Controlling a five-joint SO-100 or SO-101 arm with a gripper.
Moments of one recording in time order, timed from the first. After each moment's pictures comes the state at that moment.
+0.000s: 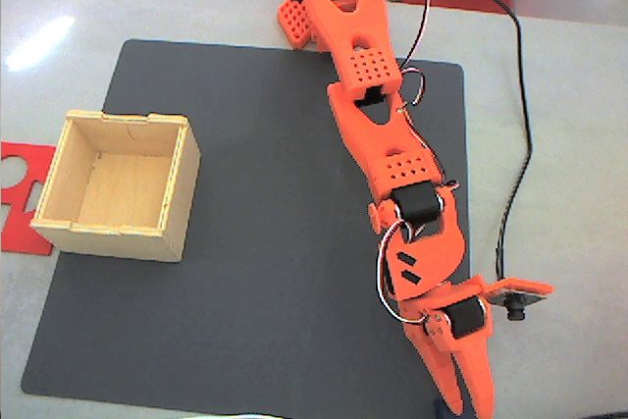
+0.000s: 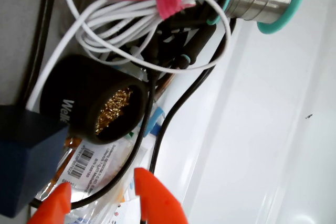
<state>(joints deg) -22.4 -1.4 -12.1 28.4 -22.8</state>
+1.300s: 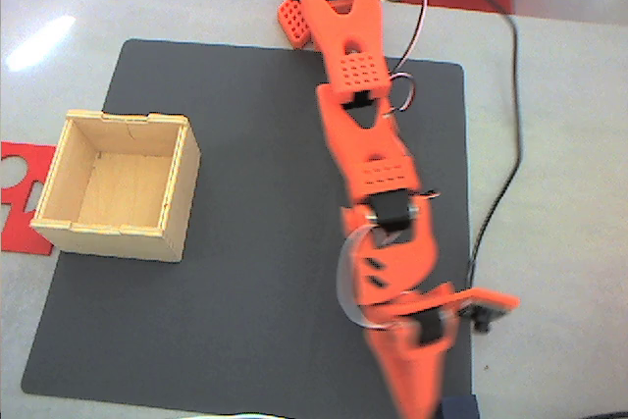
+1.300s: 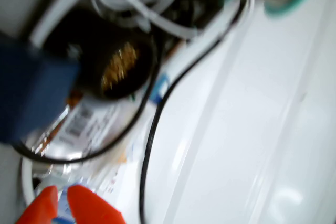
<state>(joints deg) -16.3 -2.3 -12.7 25.9 -21.9</state>
